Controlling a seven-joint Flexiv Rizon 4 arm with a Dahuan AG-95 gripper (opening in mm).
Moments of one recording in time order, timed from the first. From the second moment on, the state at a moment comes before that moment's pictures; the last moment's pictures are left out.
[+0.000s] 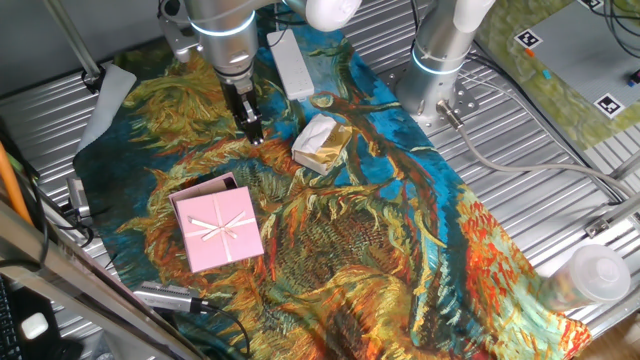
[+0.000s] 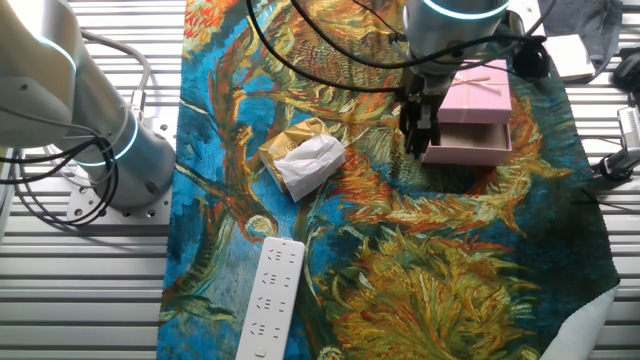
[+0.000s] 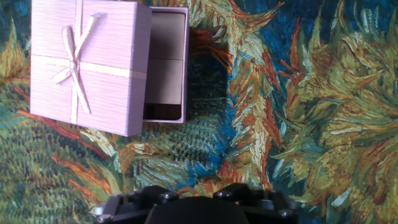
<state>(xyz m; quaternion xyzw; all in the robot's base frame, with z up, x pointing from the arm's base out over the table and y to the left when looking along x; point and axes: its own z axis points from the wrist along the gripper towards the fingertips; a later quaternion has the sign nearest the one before) 0.500 0.000 0.170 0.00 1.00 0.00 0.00</state>
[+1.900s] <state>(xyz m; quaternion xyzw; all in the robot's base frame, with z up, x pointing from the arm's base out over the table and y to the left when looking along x) 0.499 0.000 0.171 -0.16 0.99 0.05 0.00</state>
